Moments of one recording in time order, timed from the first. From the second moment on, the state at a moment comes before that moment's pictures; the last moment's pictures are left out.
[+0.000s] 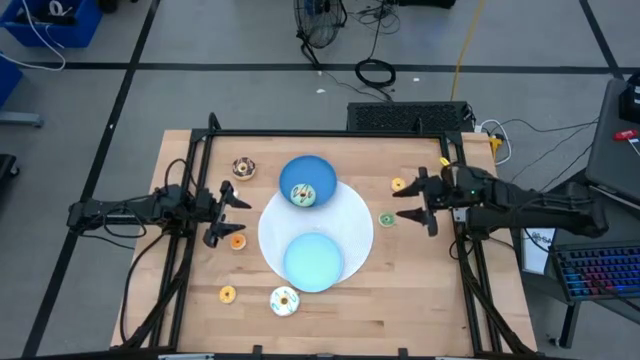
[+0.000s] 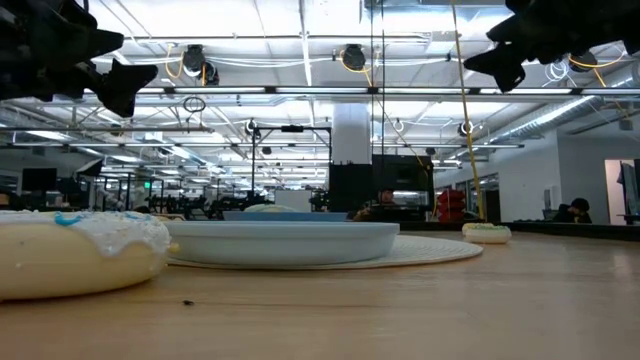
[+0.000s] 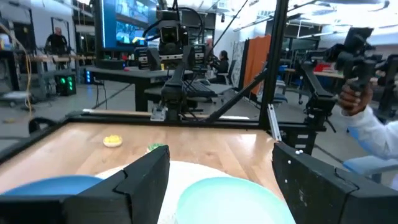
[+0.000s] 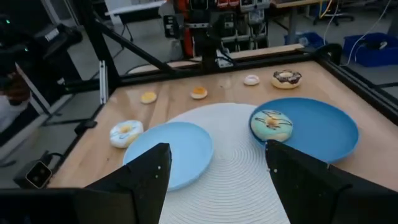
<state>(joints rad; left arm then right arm) 0.04 0.11 0.01 0.21 0.20 -0.11 -0.16 0.50 0.45 -0.16 -0.21 0.13</state>
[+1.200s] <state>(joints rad) 0.04 0.11 0.01 0.21 -0.10 -0.21 -0.16 0.01 0.25 -0.22 -0.34 0.08</state>
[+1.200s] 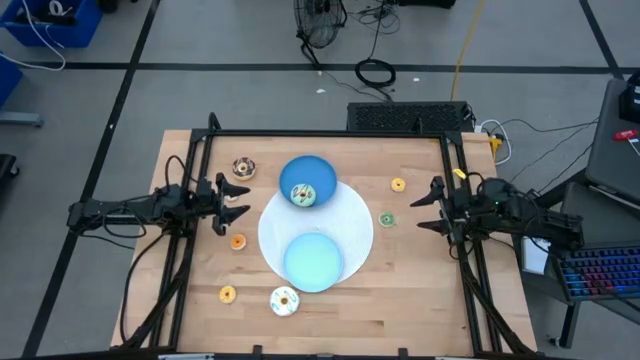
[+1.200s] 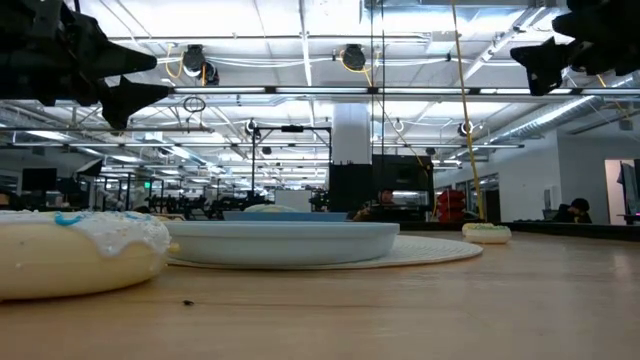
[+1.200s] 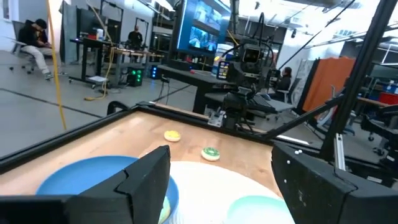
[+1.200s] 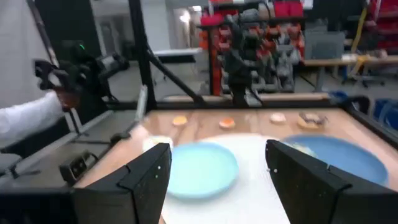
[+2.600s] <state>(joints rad) 0.32 0.75 0.49 -0.55 -0.37 -0.64 -0.16 0.05 0.02 0.24 -0.08 -0.17</state>
